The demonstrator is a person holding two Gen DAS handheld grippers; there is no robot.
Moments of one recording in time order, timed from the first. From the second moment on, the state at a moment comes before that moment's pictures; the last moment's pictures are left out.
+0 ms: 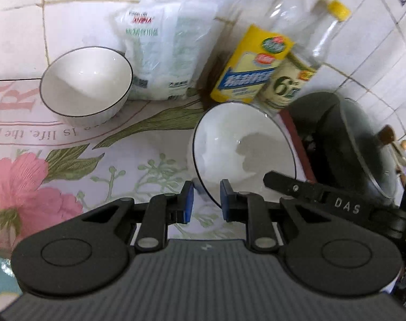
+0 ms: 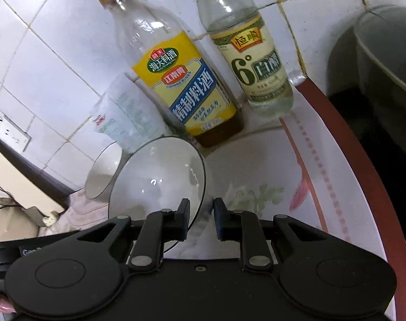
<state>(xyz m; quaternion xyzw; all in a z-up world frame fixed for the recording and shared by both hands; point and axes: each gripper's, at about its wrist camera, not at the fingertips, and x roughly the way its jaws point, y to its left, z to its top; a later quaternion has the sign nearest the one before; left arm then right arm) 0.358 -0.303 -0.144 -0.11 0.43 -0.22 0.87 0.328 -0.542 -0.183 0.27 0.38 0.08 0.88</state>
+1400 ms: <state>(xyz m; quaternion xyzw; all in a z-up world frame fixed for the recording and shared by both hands) 0.182 -0.268 -0.138 -0.06 0.46 -0.18 0.87 0.160 -0.484 -0.169 0.24 0.40 0.08 0.88</state>
